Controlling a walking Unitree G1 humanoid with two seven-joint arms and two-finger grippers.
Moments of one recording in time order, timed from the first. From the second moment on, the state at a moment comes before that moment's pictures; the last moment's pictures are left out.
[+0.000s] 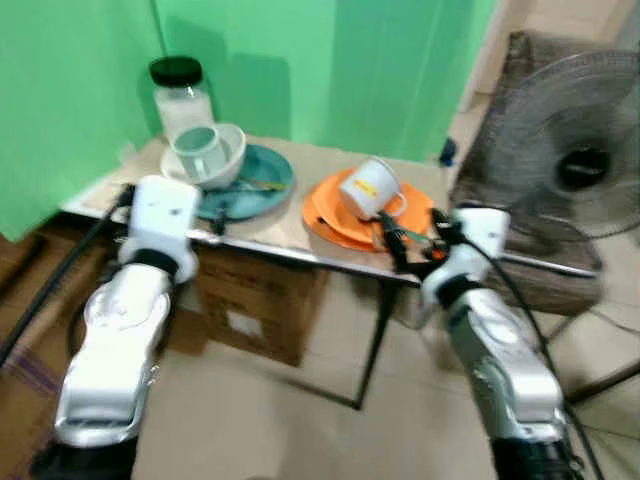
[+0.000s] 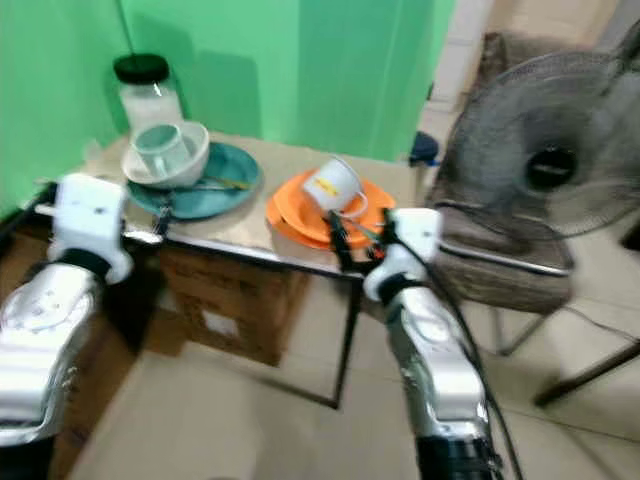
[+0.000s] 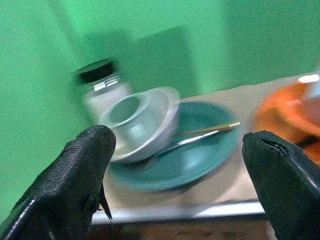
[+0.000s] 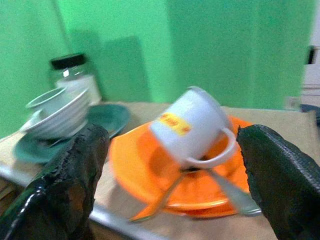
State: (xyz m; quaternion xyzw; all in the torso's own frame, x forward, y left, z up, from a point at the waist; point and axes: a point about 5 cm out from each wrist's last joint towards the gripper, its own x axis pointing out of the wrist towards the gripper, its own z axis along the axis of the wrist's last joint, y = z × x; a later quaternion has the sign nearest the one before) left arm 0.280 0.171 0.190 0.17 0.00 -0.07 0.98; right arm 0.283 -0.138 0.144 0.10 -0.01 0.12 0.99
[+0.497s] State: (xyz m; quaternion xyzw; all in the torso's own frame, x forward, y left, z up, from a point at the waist) left arm 0.282 0.120 0.178 0.12 -0.01 -0.24 0.96; right arm 0.299 -0.190 0.170 0.10 0.04 0.06 0.99
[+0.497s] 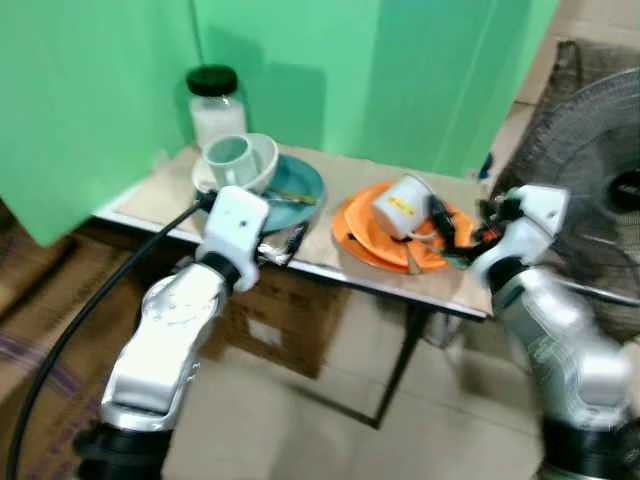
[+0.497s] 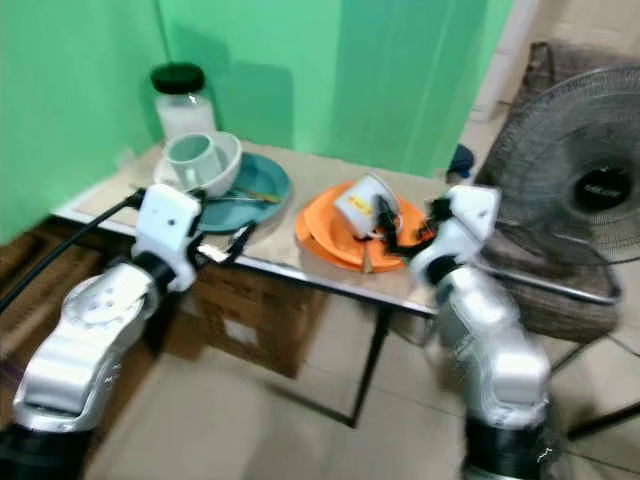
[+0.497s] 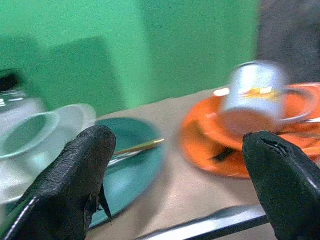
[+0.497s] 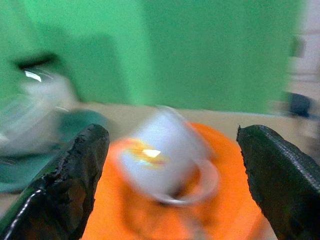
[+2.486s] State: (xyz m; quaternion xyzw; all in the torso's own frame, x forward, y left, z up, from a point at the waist) left arm 0.262 0.120 0.182 0.15 0.04 -0.44 0.88; right arm 0.385 -0.180 0.137 0.33 0.29 0.09 0.89
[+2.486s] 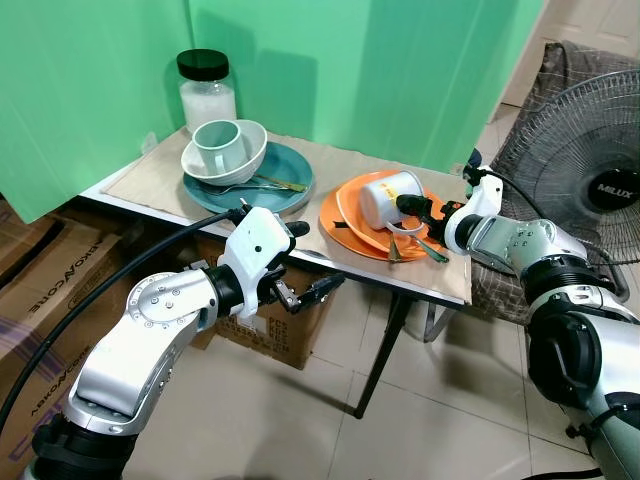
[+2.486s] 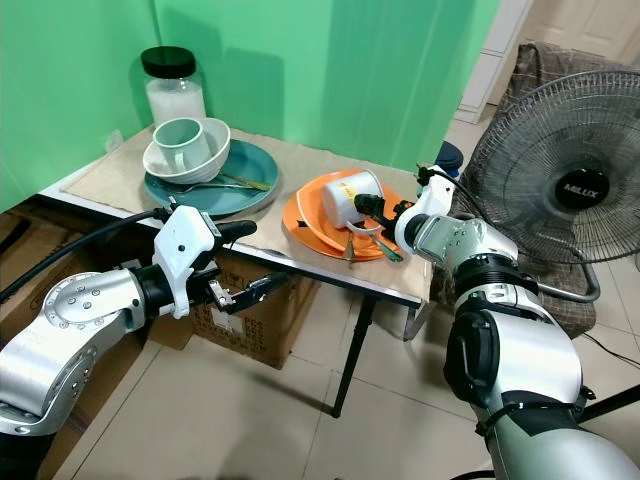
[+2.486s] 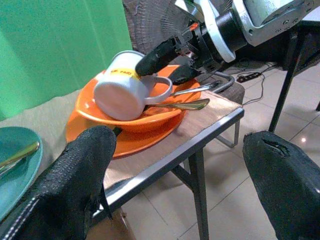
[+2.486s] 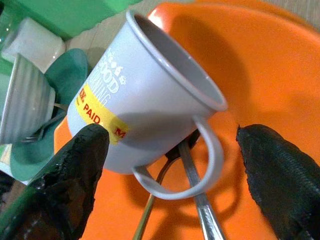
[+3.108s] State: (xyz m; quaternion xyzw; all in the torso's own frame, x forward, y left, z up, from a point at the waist) left arm 0.262 0.121 0.182 0.15 0.04 -0.44 0.88; right arm 0.383 -0.174 0.136 0.42 0.31 0.08 0.85
